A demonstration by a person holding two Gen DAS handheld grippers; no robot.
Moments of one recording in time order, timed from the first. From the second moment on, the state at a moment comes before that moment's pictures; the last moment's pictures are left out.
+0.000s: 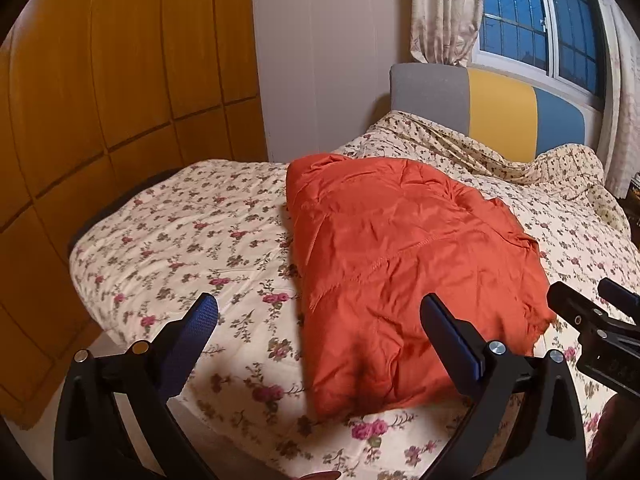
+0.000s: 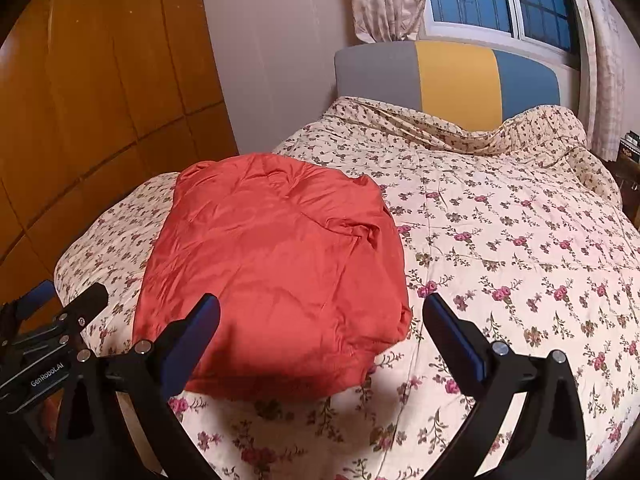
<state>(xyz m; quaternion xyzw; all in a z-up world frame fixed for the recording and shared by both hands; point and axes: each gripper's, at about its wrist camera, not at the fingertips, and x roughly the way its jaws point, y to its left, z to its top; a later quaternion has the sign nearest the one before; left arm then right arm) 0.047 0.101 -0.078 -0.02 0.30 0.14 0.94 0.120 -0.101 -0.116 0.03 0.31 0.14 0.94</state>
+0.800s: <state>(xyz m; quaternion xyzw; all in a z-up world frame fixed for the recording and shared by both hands) 0.034 0.096 -0.077 -0.03 0.30 0.13 0.94 0.110 -0.107 -0.110 0.03 0.30 0.15 0.94</state>
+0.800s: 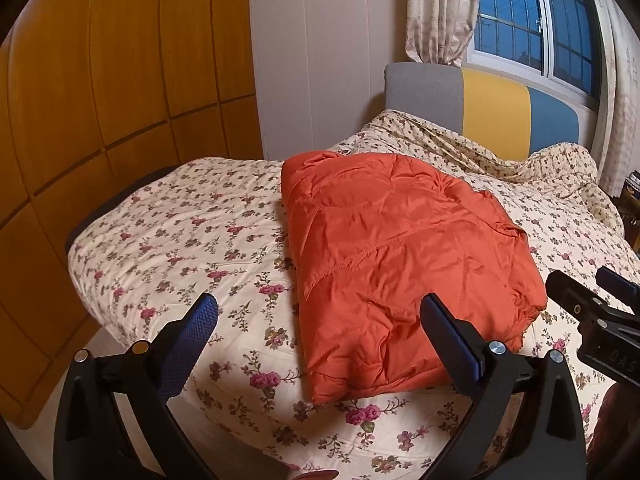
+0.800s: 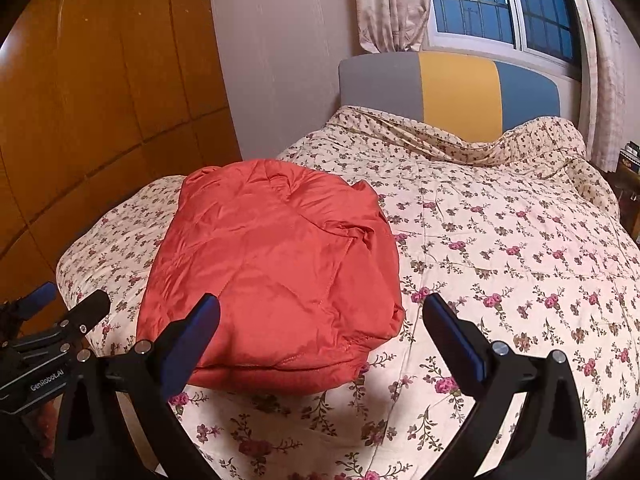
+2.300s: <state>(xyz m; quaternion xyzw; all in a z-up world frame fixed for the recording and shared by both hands) 0.041 0.090 -0.087 -0.03 0.32 0.12 0.94 0.114 -0.110 -0.116 0.04 0.32 0.15 0.93</state>
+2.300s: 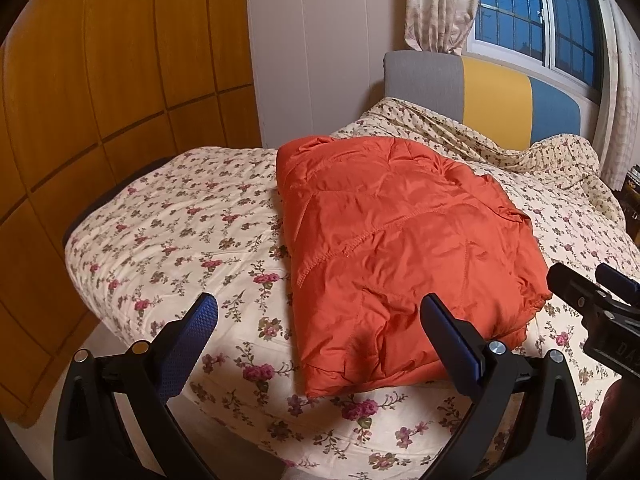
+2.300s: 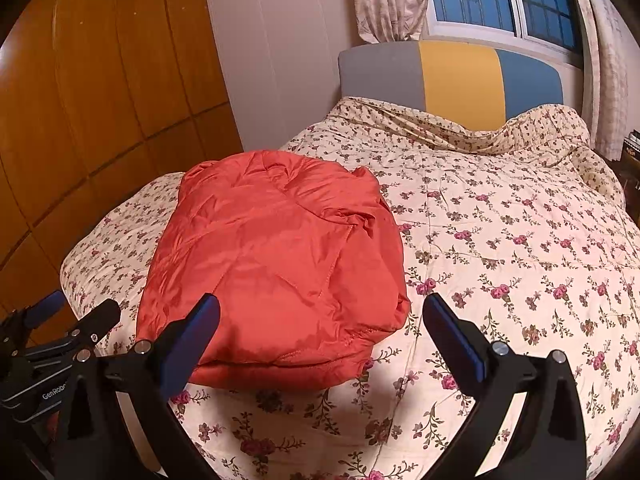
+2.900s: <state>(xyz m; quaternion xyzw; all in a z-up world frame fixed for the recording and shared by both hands) 0.054 0.097 -0.101 -0.06 0.35 0.14 0.93 0.133 -0.119 -0.132 0.06 0.34 0.14 0.93</state>
